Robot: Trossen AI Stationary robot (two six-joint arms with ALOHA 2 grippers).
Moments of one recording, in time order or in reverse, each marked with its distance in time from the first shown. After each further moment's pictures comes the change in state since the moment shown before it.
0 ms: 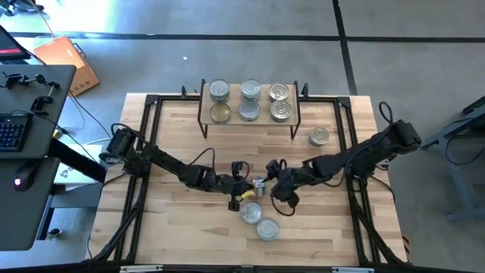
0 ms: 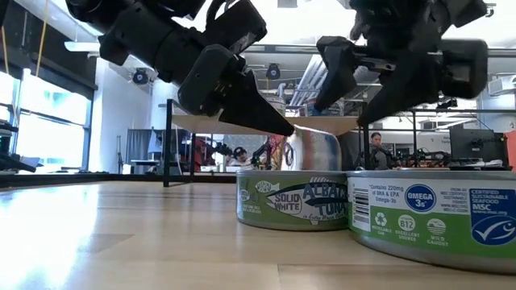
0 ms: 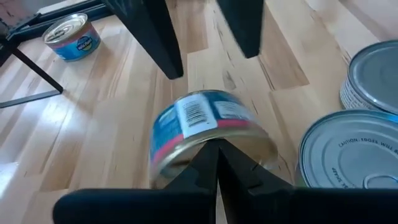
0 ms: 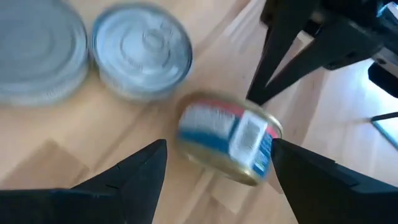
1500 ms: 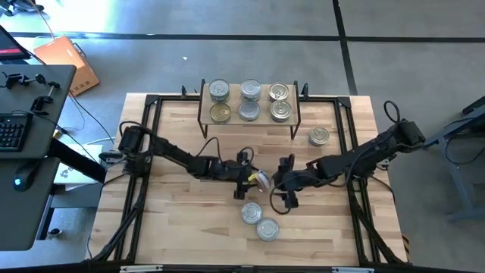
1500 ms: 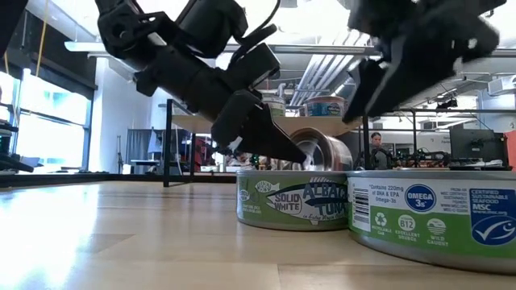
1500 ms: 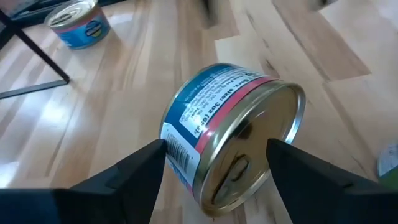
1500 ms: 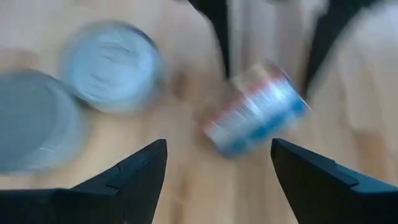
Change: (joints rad) left arm 0.143 0.087 0.001 0.104 0.133 0.061; right arm 0.044 -0.053 -0.004 -0.147 0.114 0.647
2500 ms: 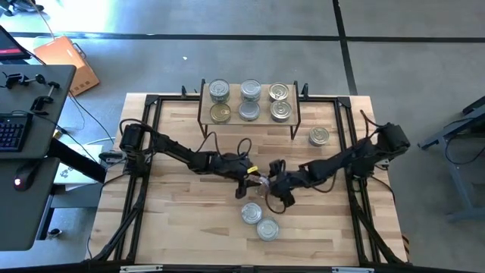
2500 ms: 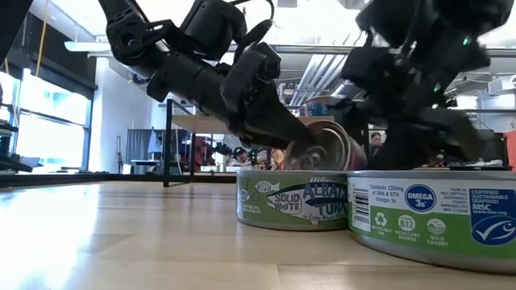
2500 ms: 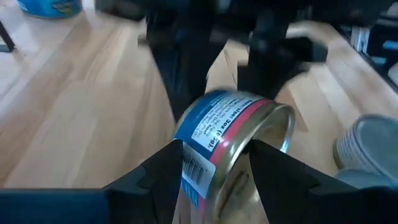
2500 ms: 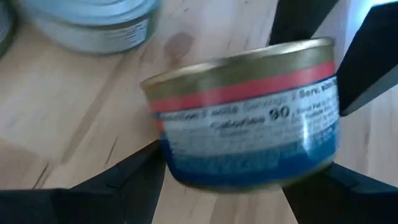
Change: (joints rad) left arm 0.068 -0.002 -0.007 0.088 0.221 -0.309; right arm -0.064 0.190 -0.140 0.376 -0.042 -0.425
